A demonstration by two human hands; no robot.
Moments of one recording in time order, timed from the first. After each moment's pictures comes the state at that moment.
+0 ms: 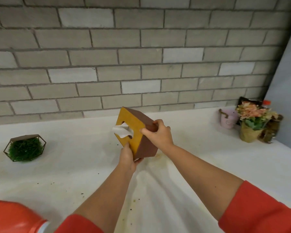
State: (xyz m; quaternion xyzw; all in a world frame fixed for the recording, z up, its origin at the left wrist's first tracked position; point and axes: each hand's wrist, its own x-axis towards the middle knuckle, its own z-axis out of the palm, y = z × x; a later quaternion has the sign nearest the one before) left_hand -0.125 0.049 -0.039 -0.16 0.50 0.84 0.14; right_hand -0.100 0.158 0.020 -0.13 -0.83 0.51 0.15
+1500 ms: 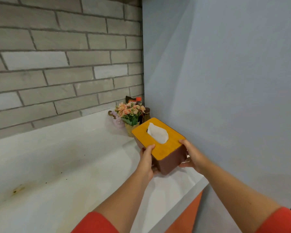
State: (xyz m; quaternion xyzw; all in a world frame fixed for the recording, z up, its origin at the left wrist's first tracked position) left_hand 0.070 0.480 -0.052 0.02 0.54 0.73 0.42; right_hand 0.175 0.601 -0.035 -0.39 -0.62 0.66 0.17
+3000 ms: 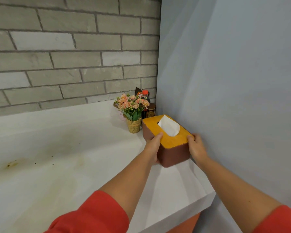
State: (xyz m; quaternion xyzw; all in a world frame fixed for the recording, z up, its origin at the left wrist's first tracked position) left_hand 0.044 0.595 -0.045 -0.04 0.65 0.66 0.37; right_hand 0.122 0.718 -0.062 -0.36 -0.73 0.53 0.23
